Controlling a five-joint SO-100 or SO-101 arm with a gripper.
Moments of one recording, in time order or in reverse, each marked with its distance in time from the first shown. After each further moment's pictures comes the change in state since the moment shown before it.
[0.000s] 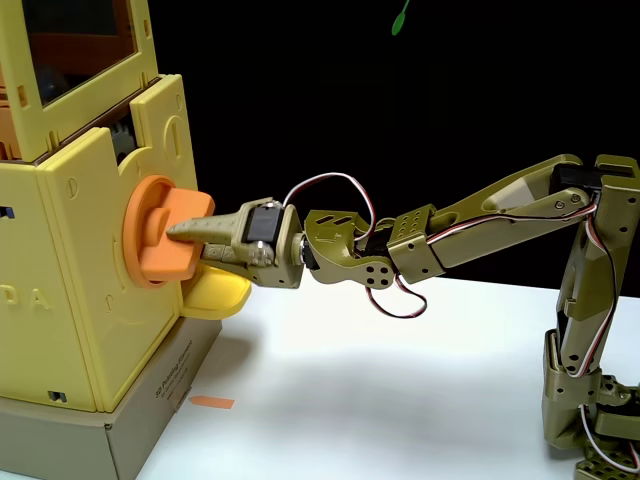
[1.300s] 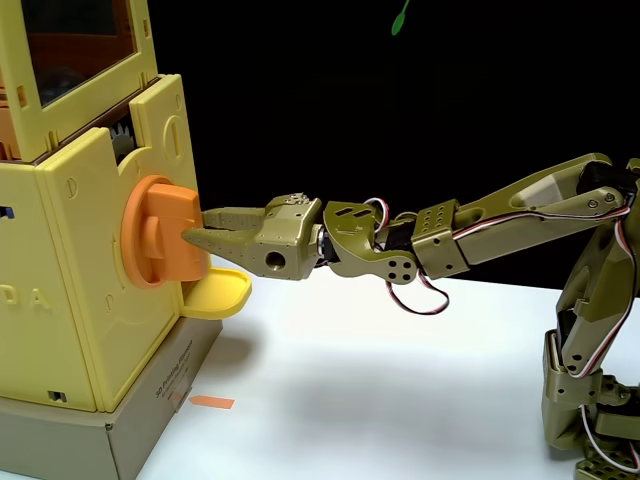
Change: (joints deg) arm -1.6 8.9 6.9 -1.1 111.1
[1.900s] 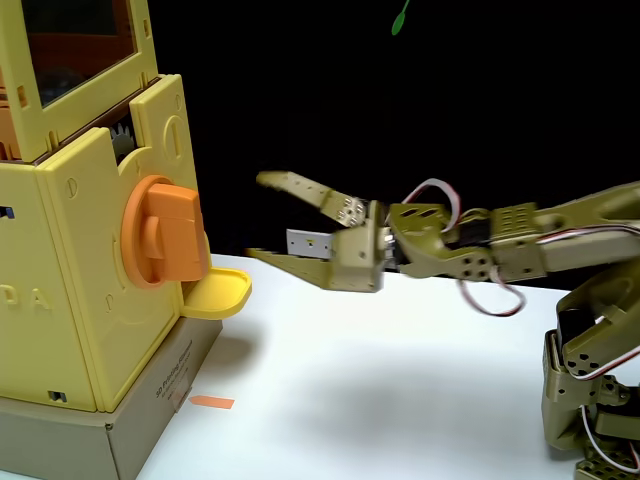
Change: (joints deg) arm -0.2 31.4 19.9 17.8 -71.8
